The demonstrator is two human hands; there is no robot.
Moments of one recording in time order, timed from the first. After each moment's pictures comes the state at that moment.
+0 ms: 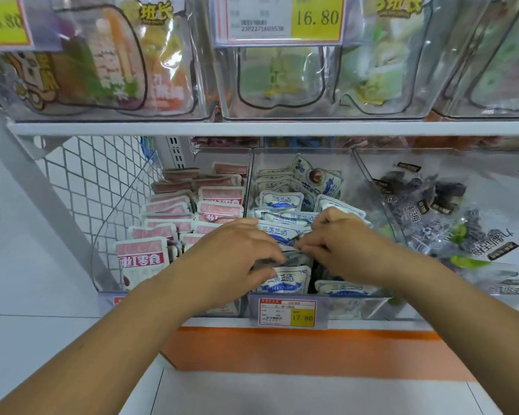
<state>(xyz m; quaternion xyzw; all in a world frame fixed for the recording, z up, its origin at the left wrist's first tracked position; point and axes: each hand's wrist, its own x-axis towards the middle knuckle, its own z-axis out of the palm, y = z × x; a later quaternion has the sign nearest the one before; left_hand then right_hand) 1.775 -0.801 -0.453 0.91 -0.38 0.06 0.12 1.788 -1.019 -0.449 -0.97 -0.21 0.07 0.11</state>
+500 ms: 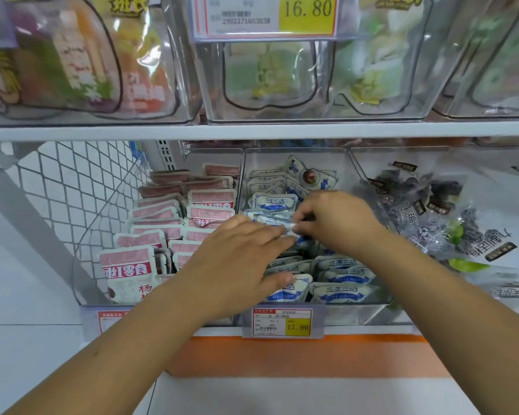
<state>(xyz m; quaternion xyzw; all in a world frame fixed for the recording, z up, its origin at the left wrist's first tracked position) 1.779 -0.821 -0.455 0.94 -0.34 0.06 0.00 1.831 -1.013 -0.446 -0.98 -0.14 -0.03 0.10</state>
